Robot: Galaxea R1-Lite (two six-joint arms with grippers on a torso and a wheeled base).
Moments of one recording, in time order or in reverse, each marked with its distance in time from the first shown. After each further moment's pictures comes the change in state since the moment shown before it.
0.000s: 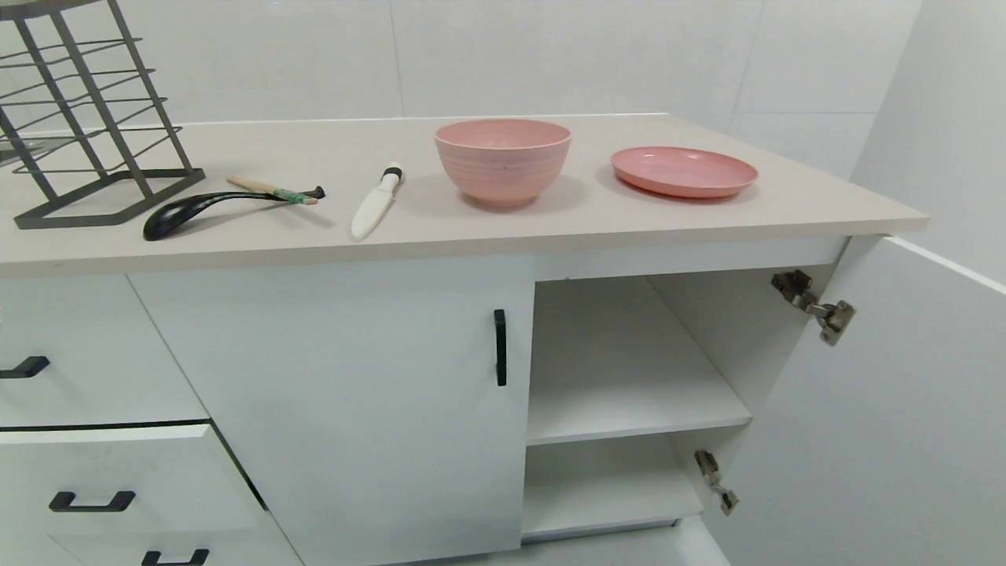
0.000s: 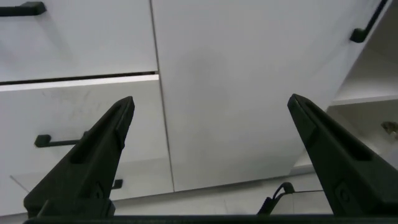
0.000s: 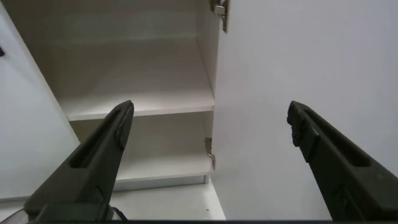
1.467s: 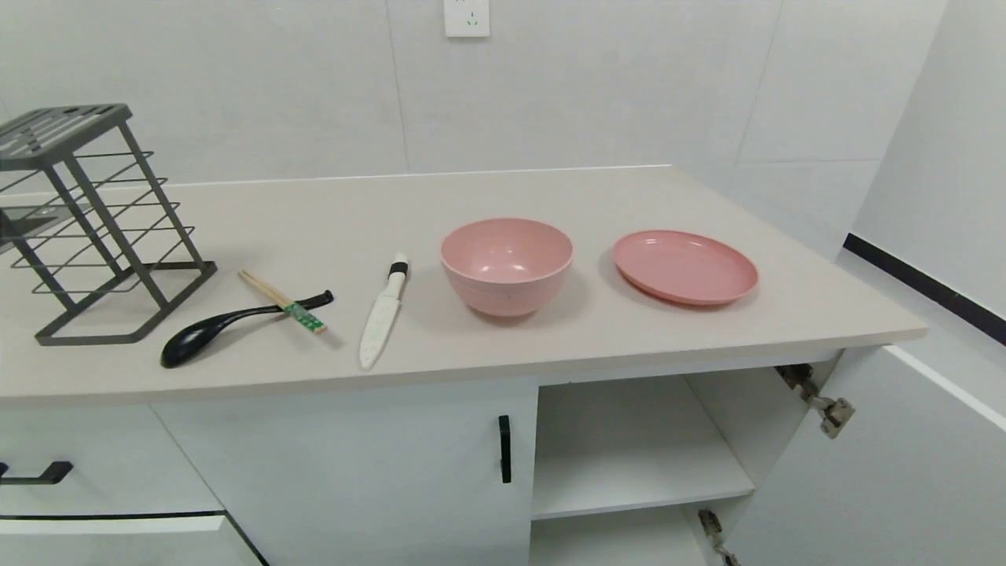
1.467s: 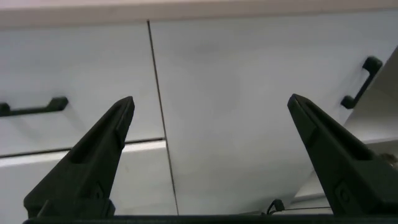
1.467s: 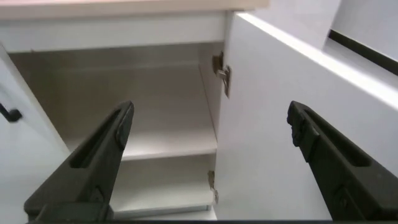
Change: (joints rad) left arm 0.003 0.000 0.000 -0.001 0.000 0.003; right arm 0.003 0.000 0.001 0.004 -0.001 0.000
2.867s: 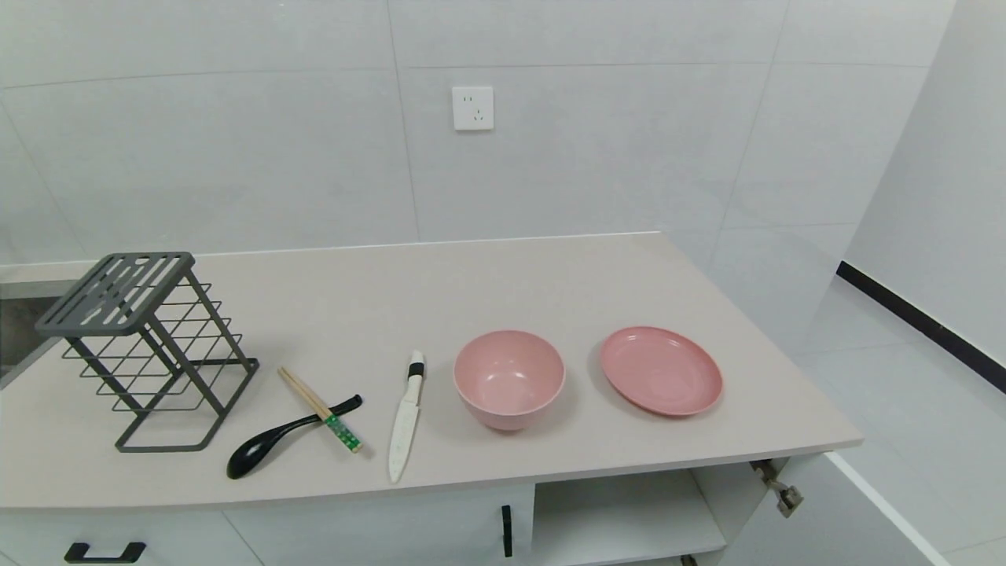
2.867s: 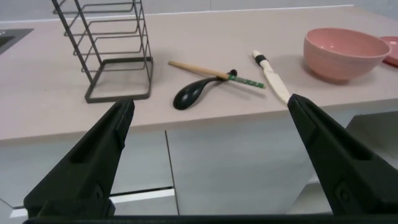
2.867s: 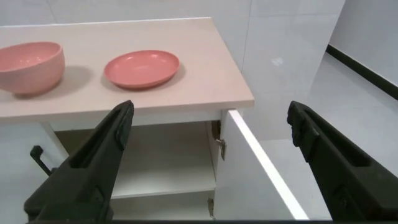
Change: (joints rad) left arm 0.001 0.000 0.000 0.000 -0.003 0.004; right arm 0.000 0.000 0.000 -0.001 0.000 0.000
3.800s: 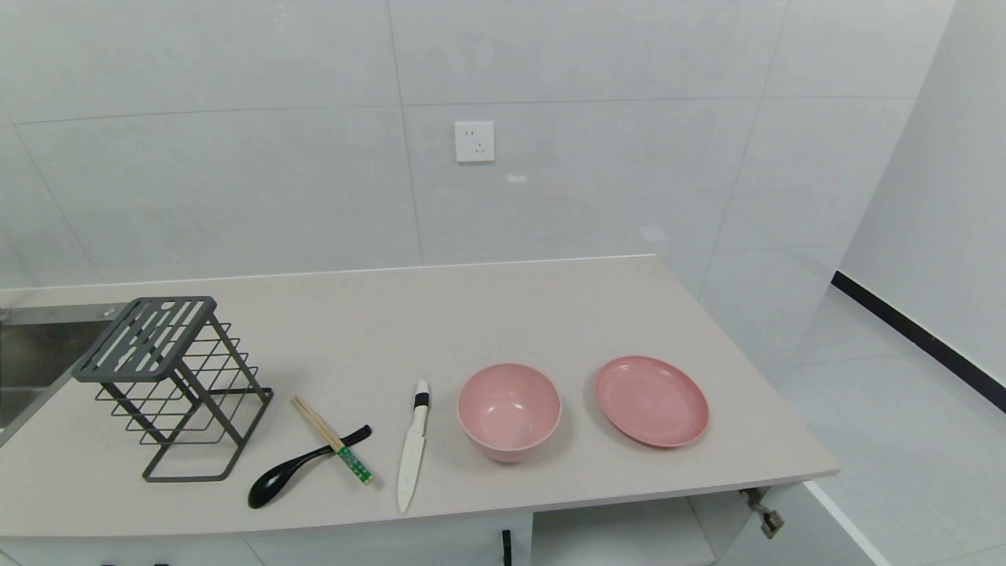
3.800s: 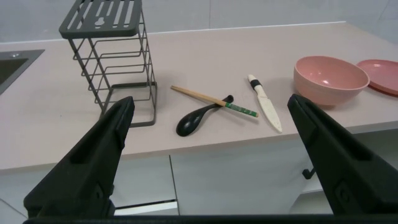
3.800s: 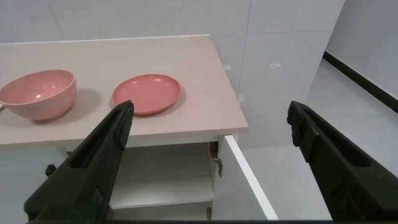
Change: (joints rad) left arm 0.000 0.000 0.000 -0.003 -0.002 0.004; right arm 0.000 0.000 -0.001 0.000 0.000 -0.006
